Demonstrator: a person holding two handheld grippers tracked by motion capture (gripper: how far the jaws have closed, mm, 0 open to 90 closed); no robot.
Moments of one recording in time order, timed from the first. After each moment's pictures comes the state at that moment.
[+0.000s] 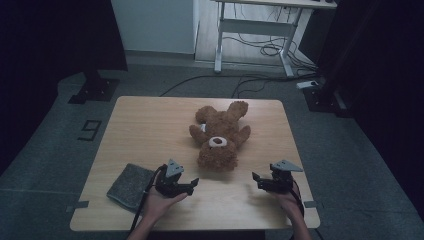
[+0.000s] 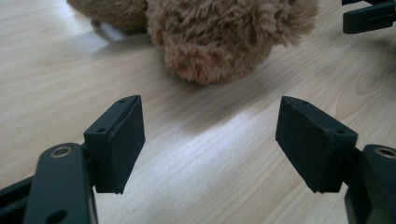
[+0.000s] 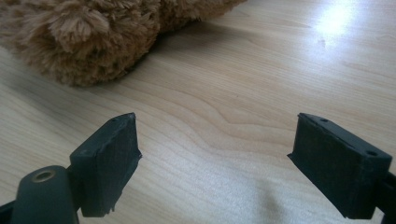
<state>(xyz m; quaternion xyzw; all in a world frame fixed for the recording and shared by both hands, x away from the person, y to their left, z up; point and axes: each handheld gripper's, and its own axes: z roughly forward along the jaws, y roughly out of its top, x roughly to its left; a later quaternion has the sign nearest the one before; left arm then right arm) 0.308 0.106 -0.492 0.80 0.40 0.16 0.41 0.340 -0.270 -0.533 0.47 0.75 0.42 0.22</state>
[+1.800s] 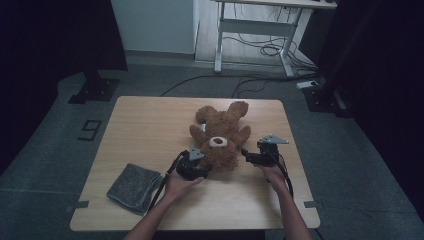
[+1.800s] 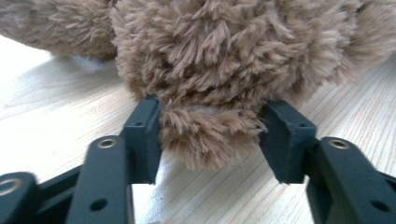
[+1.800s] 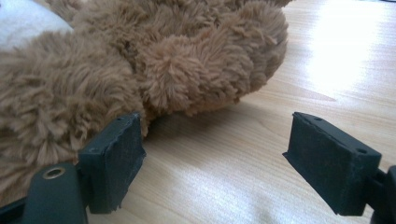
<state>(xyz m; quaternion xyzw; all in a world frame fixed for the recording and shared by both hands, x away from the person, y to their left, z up) 0.372 0.059 -0.516 0.83 0.38 0.15 0.39 0.422 -0.236 -0.514 0.47 0.73 0.44 0.21</state>
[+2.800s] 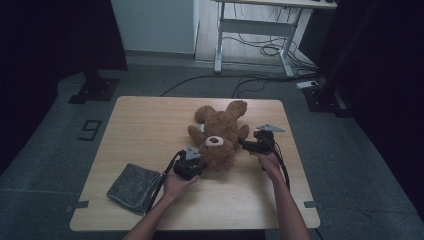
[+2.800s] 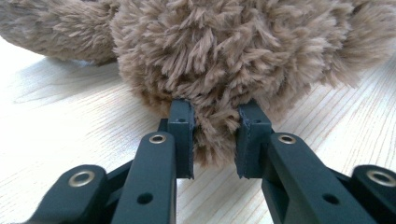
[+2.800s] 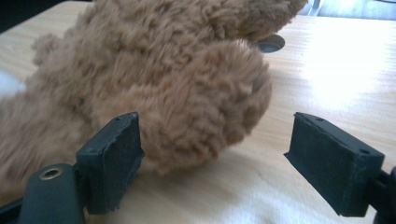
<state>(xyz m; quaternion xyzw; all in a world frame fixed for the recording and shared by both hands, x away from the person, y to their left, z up) 0.373 0.069 -0.517 0.82 0.38 0.15 0.40 0.467 -0.227 -0.507 0.48 0.72 0.46 0.20</state>
